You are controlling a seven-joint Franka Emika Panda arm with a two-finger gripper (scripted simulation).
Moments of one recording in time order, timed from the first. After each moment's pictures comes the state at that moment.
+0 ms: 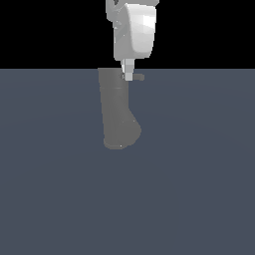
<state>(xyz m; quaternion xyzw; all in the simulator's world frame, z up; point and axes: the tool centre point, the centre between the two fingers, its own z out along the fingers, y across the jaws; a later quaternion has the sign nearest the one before) -0.060 0.000 0.271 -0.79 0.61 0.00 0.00</state>
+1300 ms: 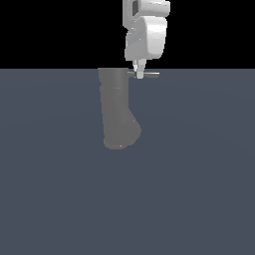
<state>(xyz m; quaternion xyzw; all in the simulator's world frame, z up) -0.004 -0.032 0.272 -0.79 0.61 0.01 0.00</state>
